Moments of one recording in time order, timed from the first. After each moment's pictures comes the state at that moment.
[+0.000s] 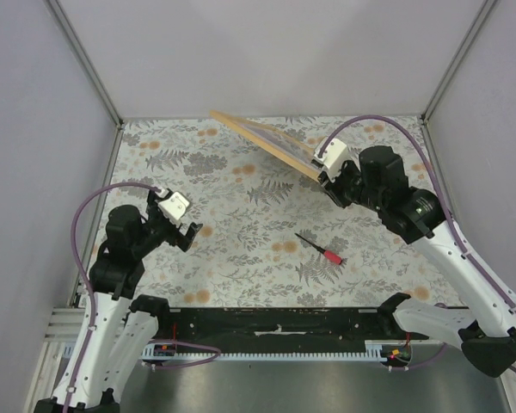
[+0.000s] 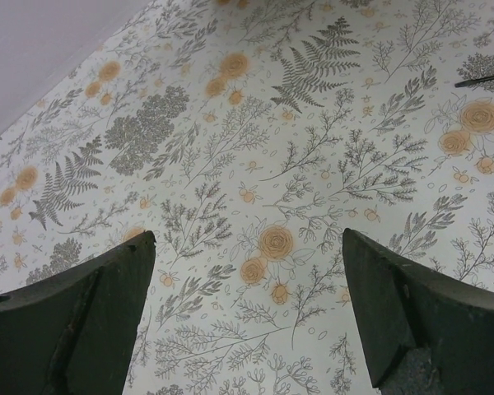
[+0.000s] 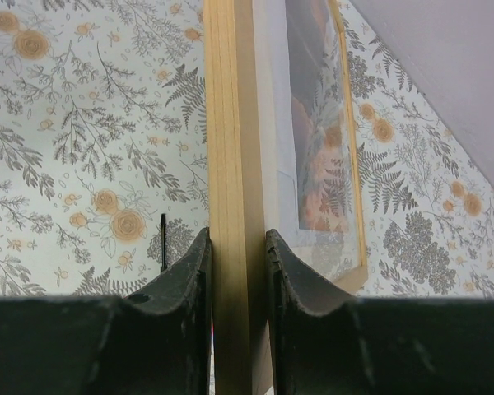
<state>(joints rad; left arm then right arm) -0.17 0.55 0.68 -0.49 0.40 0.44 0.60 1.06 1.25 -0.67 -0.08 -0.38</state>
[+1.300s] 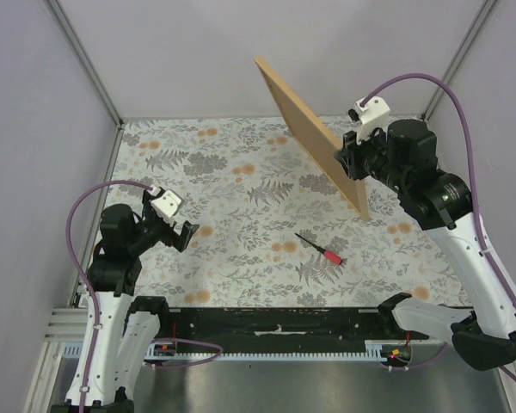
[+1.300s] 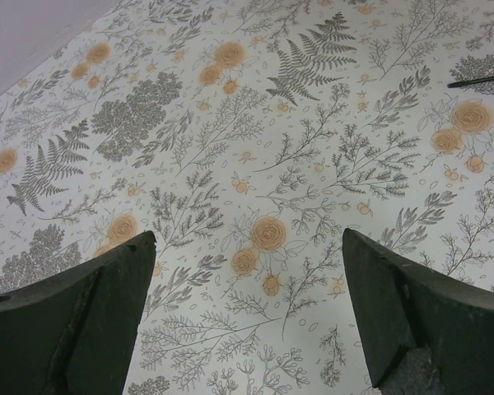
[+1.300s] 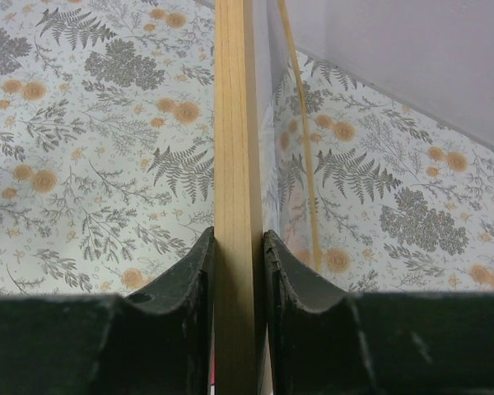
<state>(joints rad) -0.02 0.56 0.68 -0.52 0.54 0.44 0.49 1.12 1.52 -0.73 -0.01 -0.09</state>
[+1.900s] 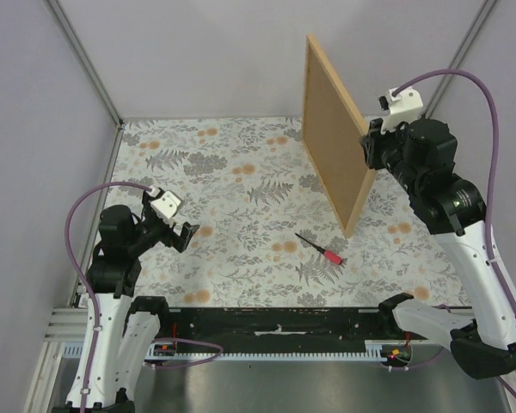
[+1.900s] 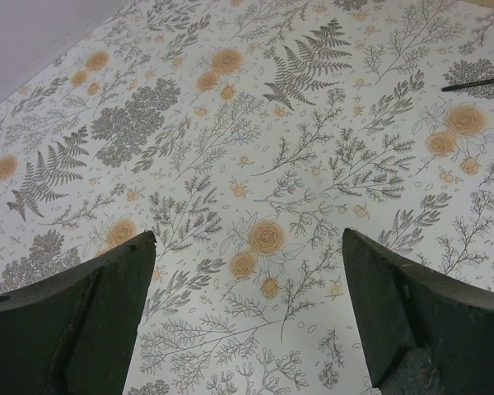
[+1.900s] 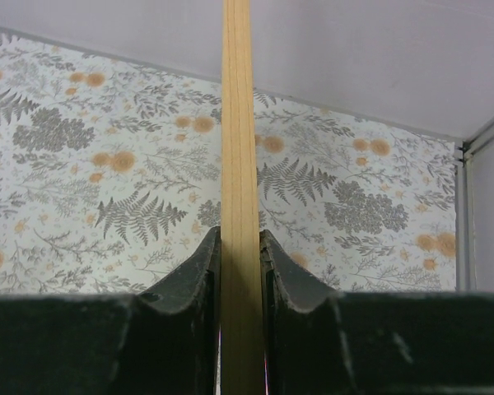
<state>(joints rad) -0.02 0.55 0.68 -0.52 0.56 0.44 0.42 1.09 1.51 -0.67 0.16 -0.03</state>
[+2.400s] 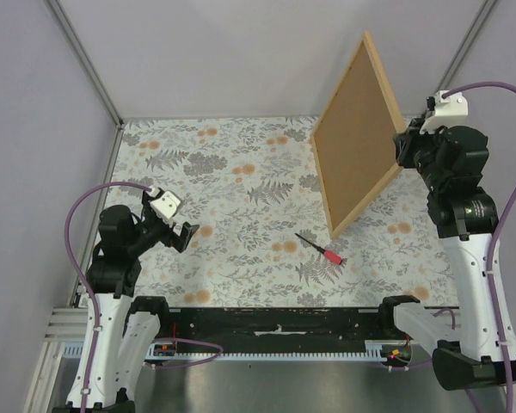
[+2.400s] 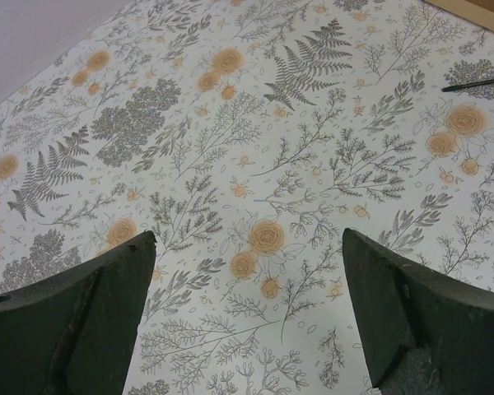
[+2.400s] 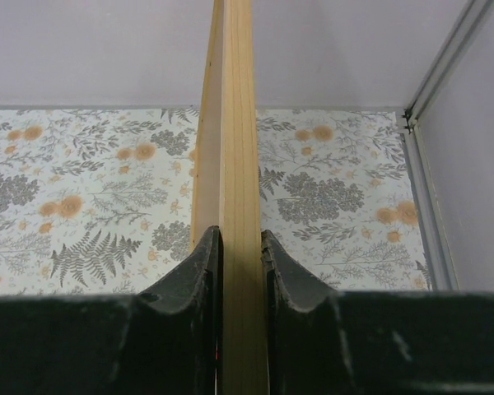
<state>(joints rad) -0.01 0.55 0.68 -0.52 0.56 0.44 0.09 1.01 1.37 -0.55 0.03 0.03</state>
